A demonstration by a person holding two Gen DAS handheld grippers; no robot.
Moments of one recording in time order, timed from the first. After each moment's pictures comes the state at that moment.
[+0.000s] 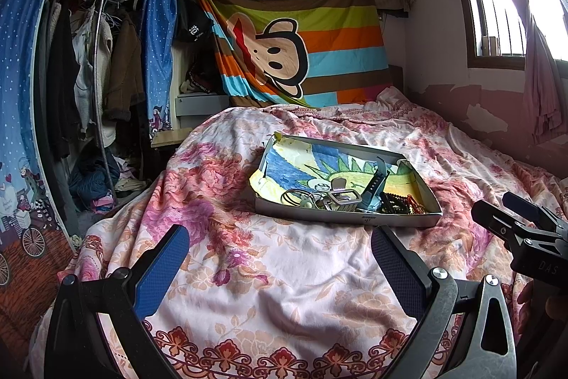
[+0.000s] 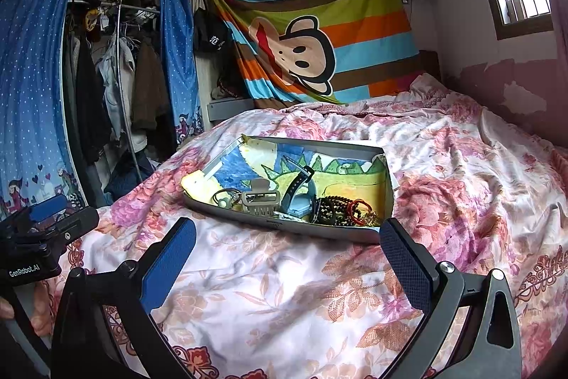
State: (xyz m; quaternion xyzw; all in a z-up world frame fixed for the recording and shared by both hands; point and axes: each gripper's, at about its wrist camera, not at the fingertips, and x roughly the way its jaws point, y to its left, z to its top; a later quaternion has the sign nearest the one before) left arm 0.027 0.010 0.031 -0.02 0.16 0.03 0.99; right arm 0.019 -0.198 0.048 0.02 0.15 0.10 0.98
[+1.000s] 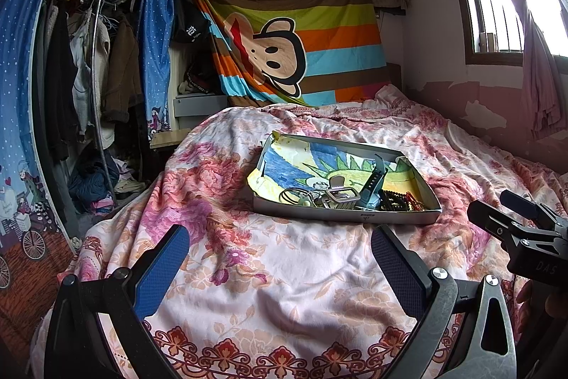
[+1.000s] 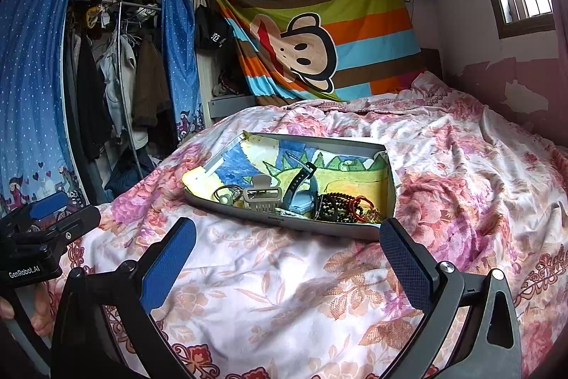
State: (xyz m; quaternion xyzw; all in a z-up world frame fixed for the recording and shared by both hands) left arm 0.028 0.008 0.033 -0.02 0.17 0.03 0.99; right arm 0.018 -0.196 0.049 0.02 0.15 0.10 0.98
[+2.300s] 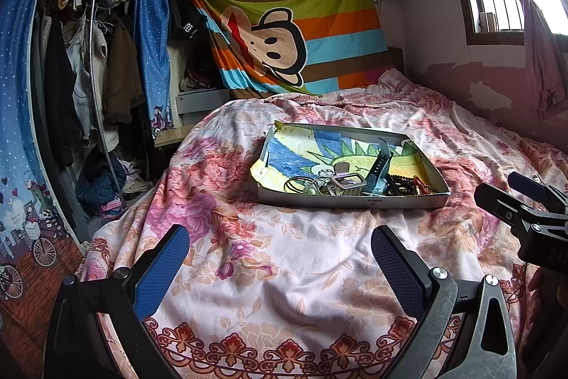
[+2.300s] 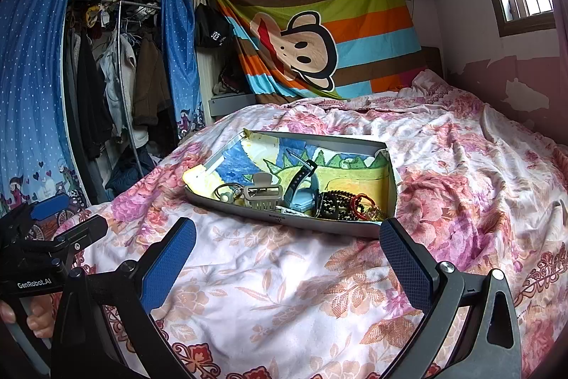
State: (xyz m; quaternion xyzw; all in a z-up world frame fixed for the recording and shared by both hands) left arm 0.028 0.002 0.031 0.01 0.19 0.04 0.98; right arm 0.018 -0.195 0.049 0.02 0.15 0.10 0.98
